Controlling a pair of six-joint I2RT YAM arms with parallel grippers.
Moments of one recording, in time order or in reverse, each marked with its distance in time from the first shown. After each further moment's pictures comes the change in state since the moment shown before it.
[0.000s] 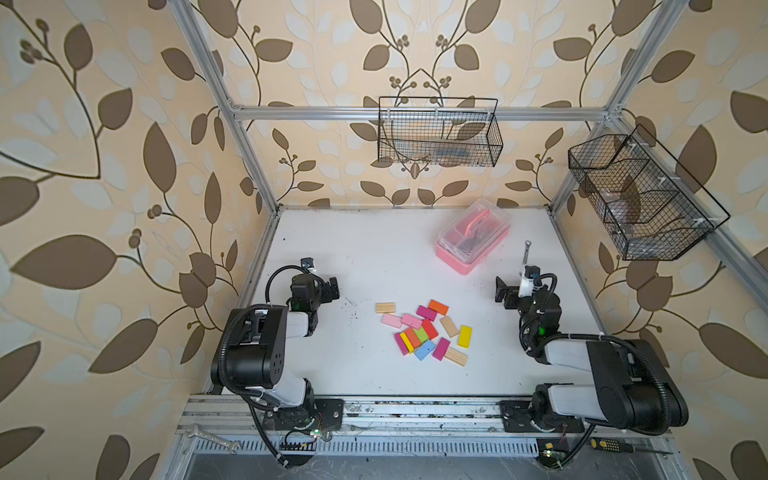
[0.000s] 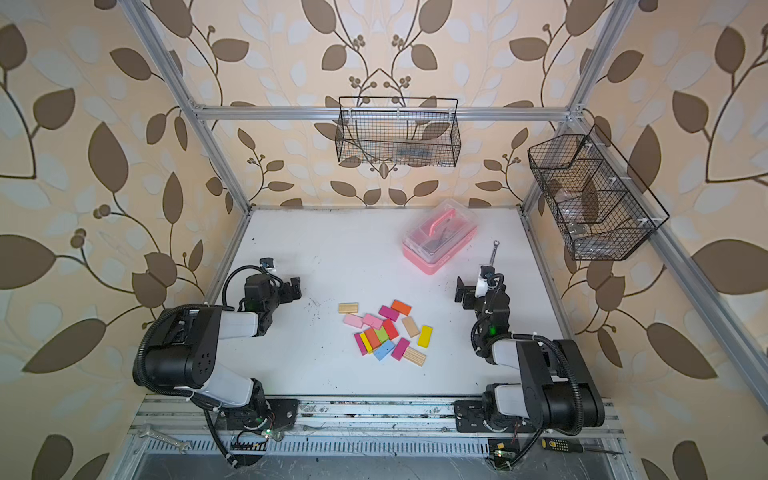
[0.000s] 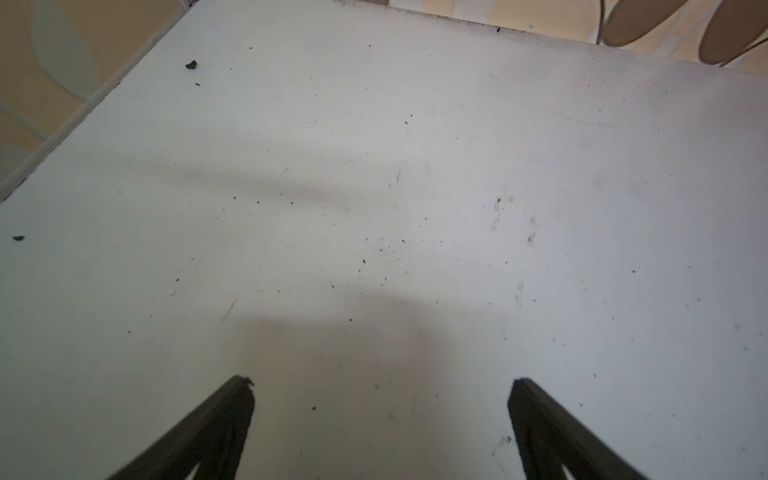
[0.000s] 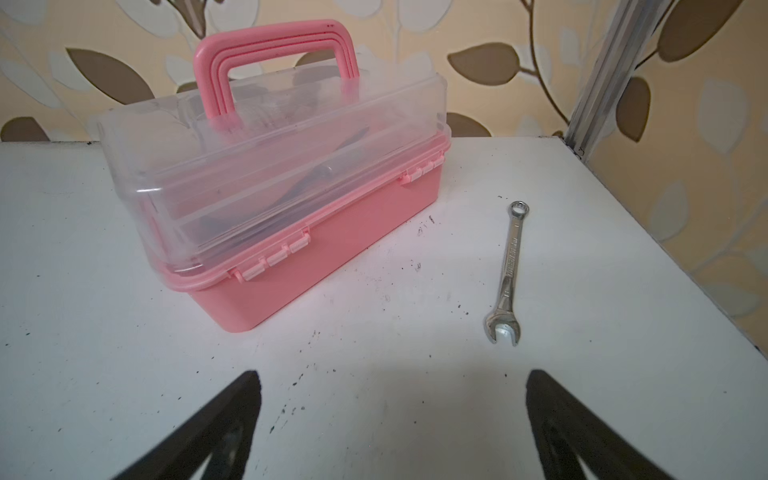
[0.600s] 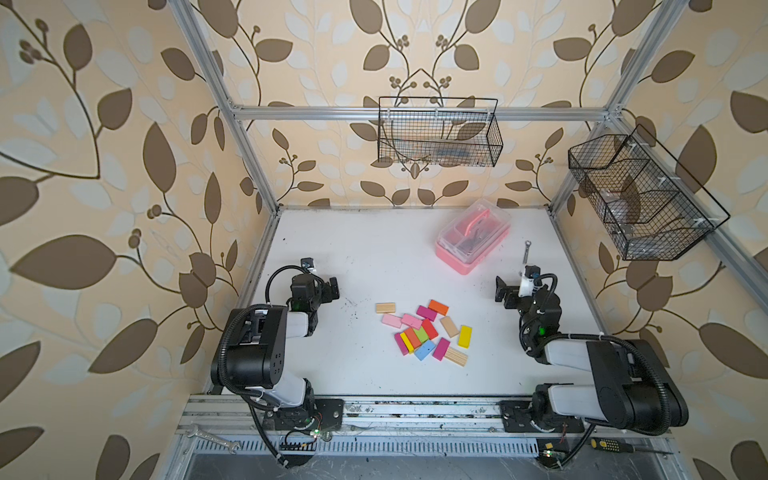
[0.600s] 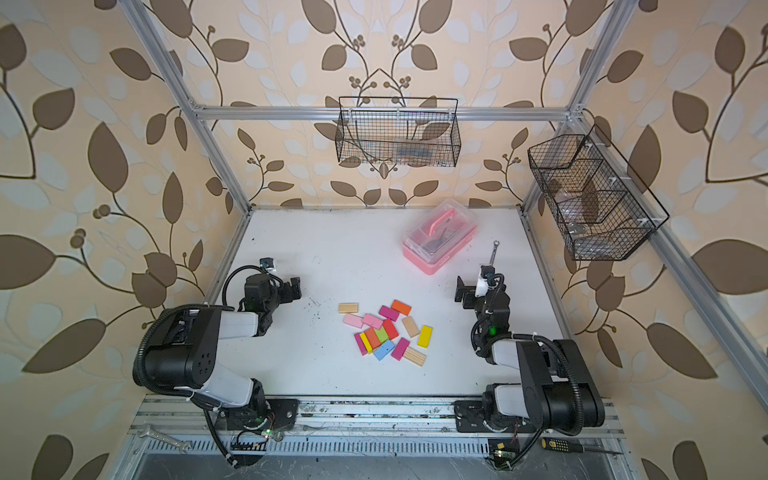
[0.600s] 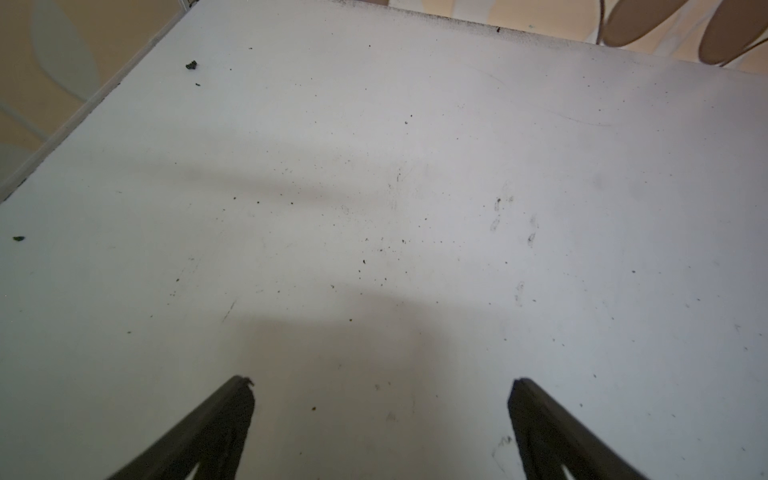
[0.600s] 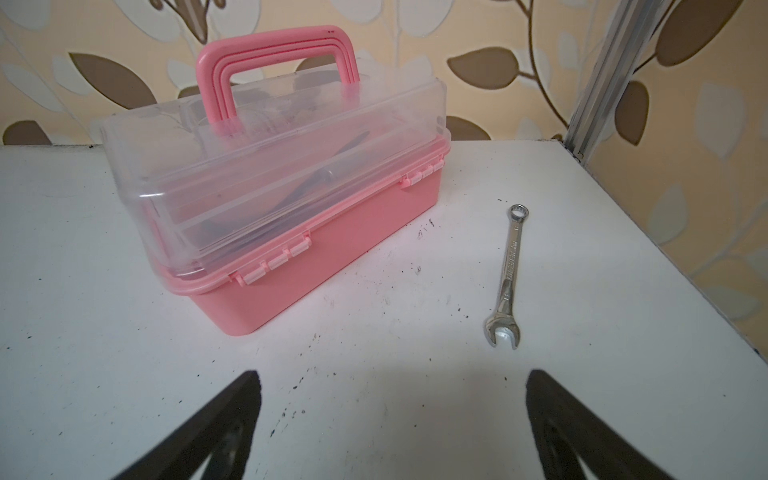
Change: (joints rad) left arm 0.000 0.000 0.000 0.000 0.000 0.000; right arm 0.000 0.000 0.000 0.005 0.000 0.000
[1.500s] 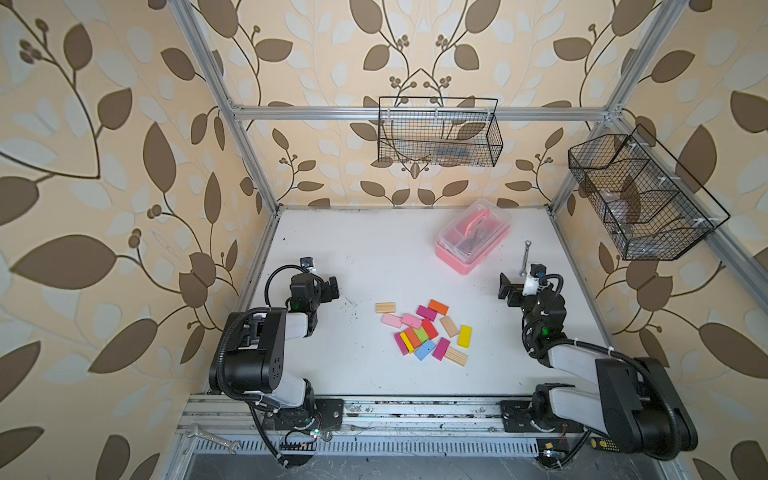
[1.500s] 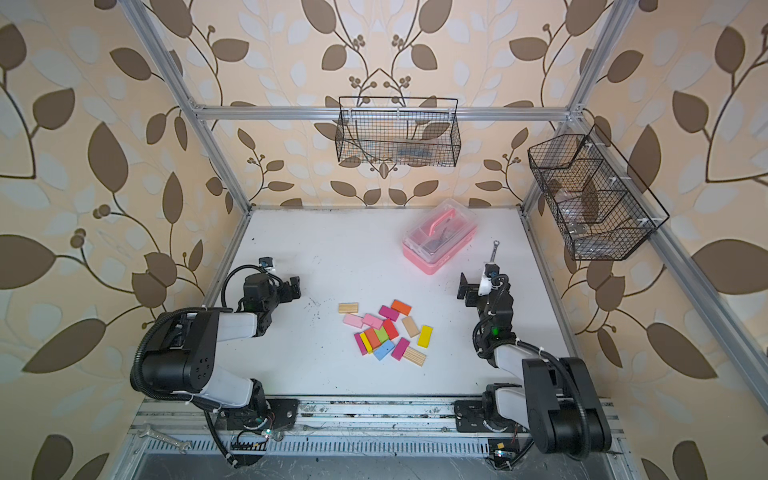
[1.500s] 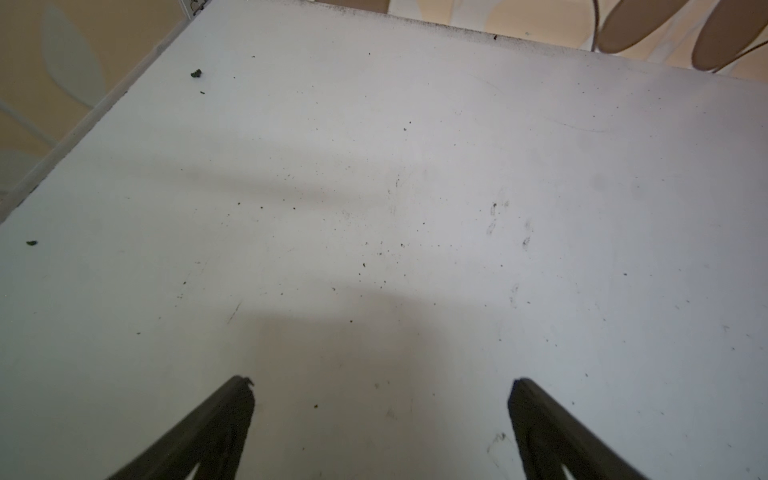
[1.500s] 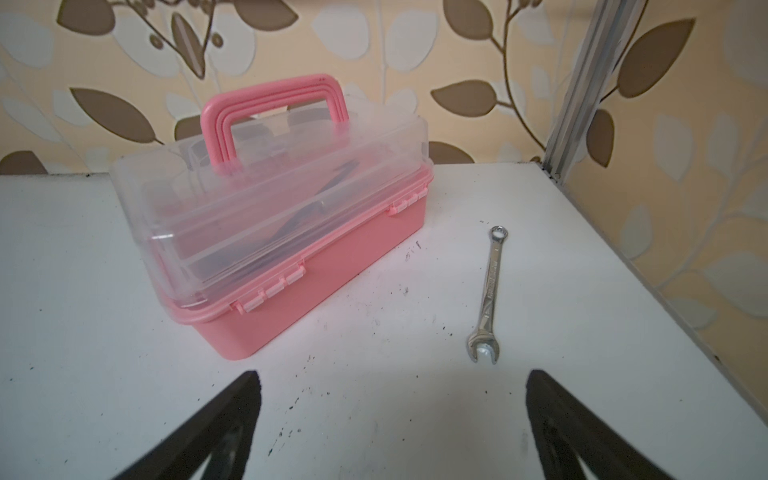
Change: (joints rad) left arm 0.000 -0.062 0.001 -0.050 -0.006 0.000; right arm -0.004 -0.177 0.011 -0.121 0.054 0.015
